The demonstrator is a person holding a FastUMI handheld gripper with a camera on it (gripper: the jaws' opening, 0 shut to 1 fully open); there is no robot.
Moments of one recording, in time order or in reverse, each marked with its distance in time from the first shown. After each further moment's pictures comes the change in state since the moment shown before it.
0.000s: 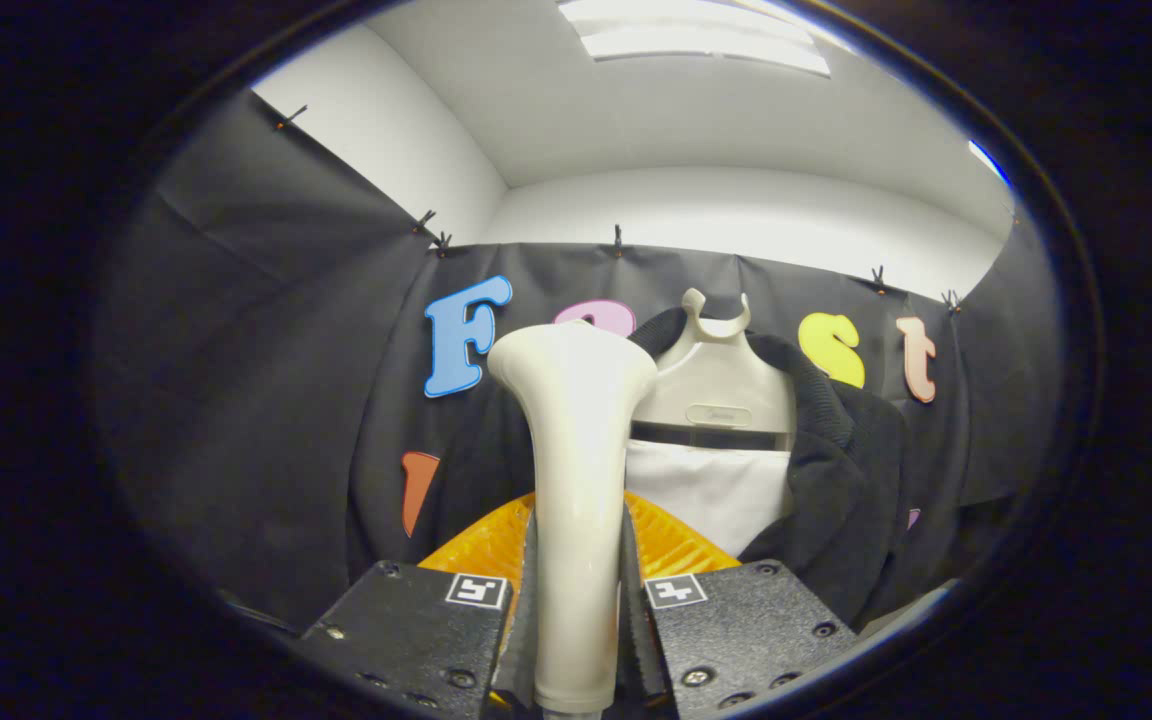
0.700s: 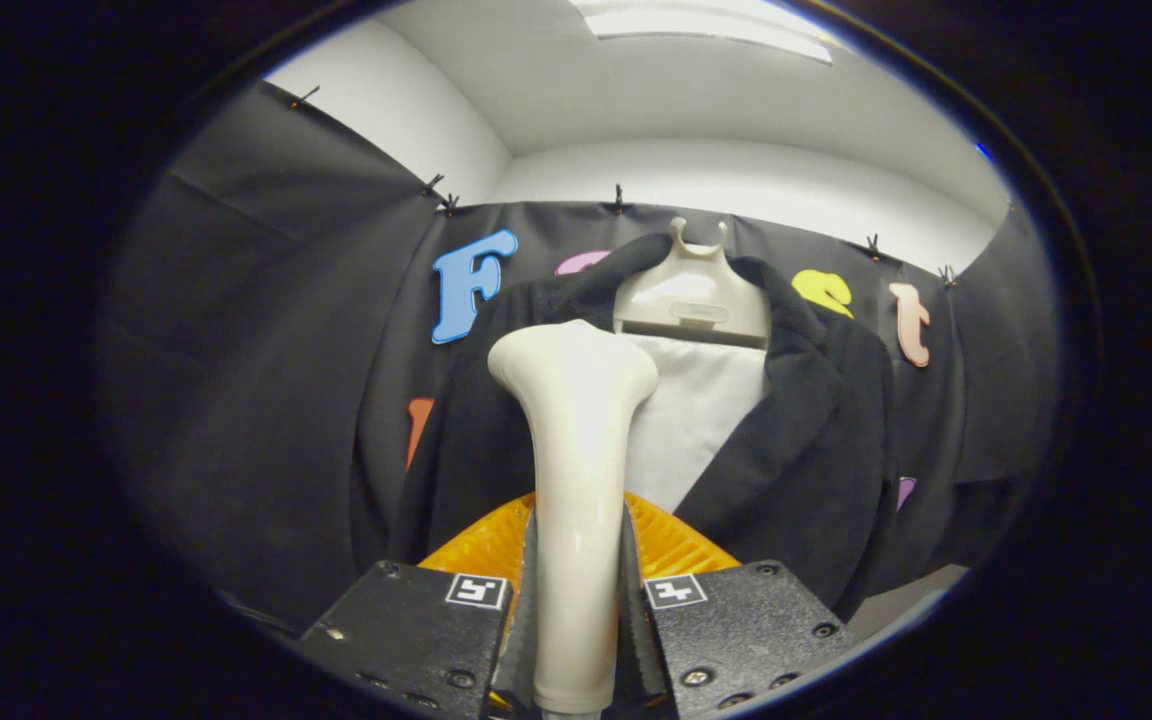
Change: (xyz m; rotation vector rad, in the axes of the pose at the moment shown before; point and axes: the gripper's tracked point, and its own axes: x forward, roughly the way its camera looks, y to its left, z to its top) arm -0.050 -0.009 -0.082 -0.014 0.131 0.009
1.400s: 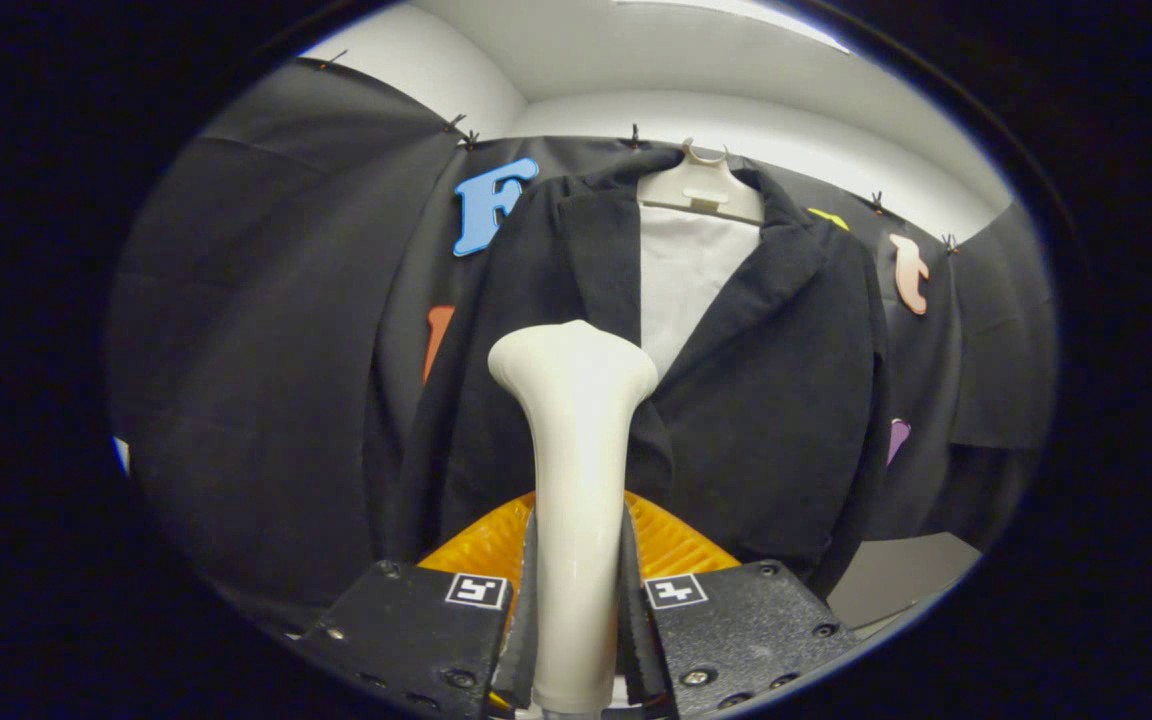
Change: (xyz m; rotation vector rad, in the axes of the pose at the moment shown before) arm -0.062 0.013 -0.111 -0.021 0.213 0.003
